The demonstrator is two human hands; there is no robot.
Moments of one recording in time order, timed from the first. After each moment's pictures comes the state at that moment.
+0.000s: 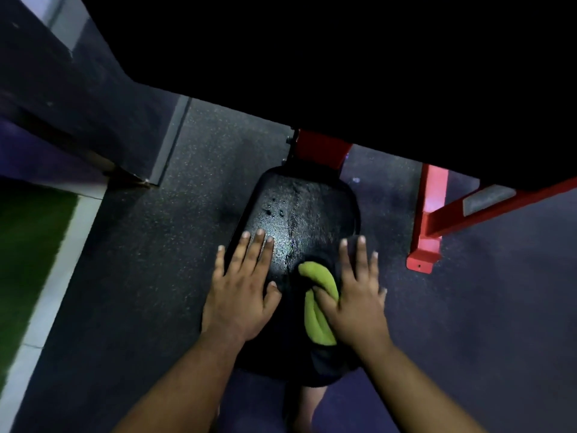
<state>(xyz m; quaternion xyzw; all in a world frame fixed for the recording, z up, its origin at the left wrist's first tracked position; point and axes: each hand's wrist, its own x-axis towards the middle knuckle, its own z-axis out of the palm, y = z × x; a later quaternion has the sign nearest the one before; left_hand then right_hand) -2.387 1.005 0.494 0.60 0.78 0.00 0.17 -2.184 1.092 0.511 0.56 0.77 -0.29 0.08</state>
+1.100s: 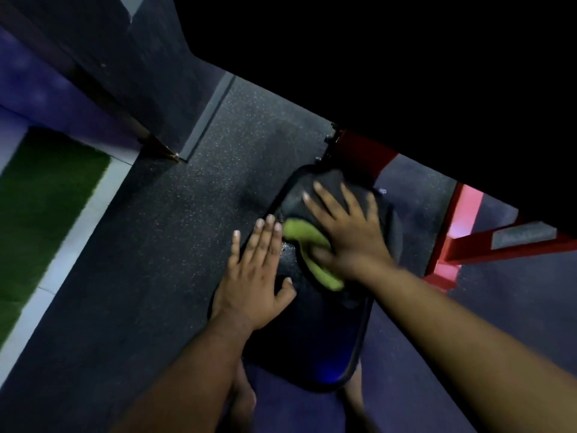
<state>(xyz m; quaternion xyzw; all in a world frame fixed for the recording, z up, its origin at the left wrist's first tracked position) -2.387 1.003 0.488 0.57 0.81 0.02 0.16 -2.266 1.194 0.507 0.28 0.94 -0.12 0.13</state>
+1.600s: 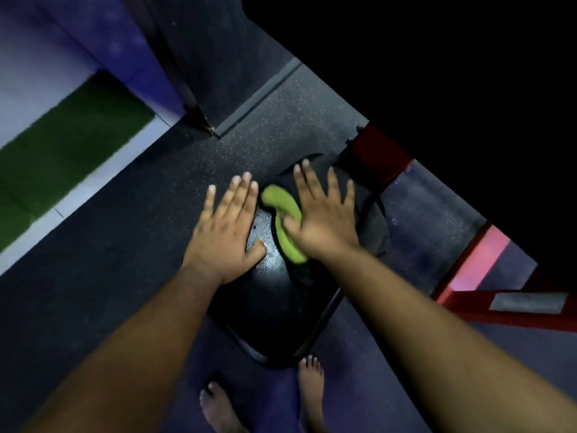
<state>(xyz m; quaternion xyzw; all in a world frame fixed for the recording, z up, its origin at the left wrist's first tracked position) -2.374 0.999 0.494 0.46 0.88 -0.01 0.08 -2.283 1.187 0.501 0.21 0.96 -0.13 0.10</state>
